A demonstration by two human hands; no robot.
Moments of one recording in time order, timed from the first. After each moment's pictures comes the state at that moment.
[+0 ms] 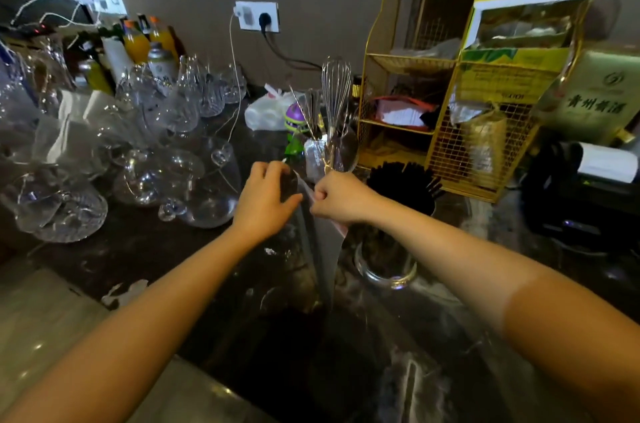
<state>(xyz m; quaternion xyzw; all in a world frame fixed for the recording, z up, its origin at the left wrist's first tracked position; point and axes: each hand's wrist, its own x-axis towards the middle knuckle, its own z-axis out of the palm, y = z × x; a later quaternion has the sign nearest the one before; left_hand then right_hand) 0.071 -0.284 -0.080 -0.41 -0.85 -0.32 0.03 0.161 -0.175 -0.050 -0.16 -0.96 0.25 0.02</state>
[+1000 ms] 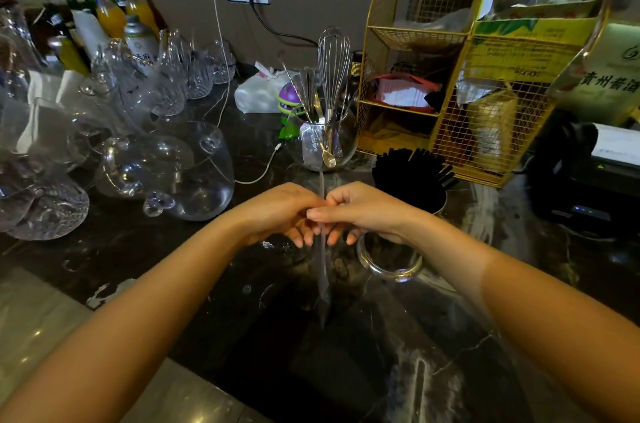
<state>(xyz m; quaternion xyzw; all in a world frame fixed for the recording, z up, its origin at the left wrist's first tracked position) 0.076 -0.278 -0.065 -0.40 -0.67 -0.39 -0.49 0.186 -0.167 -0.070 -0.17 -0.78 0.60 -0.06</state>
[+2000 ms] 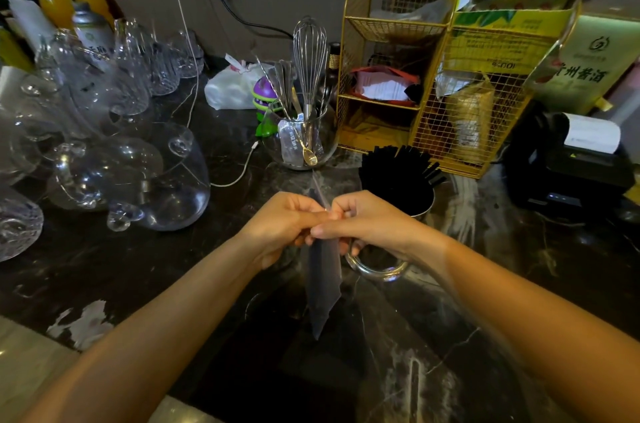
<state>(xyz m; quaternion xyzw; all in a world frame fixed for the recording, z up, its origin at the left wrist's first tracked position) 0.091 -0.264 -0.084 -0.35 -0.66 -0.49 -0.45 0.202 -0.163 -0.081 -0.20 -0.77 0.60 0.02</state>
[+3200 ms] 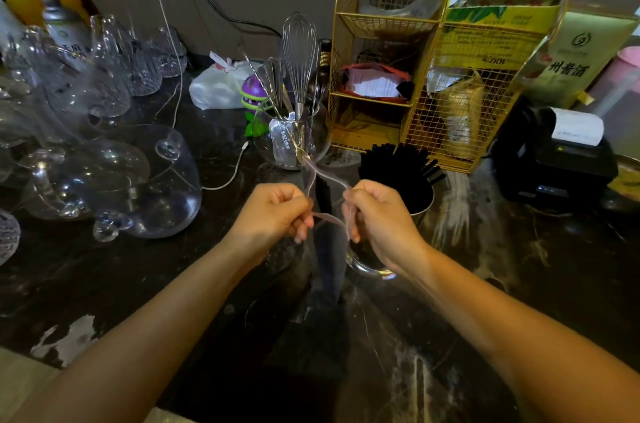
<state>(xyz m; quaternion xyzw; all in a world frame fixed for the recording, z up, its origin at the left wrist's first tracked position) 0.079 -0.266 -0.083 -0.36 -0.65 -0.55 -0.37 0.198 -0.177 -0.090 -0.31 -0.64 0.65 0.27</state>
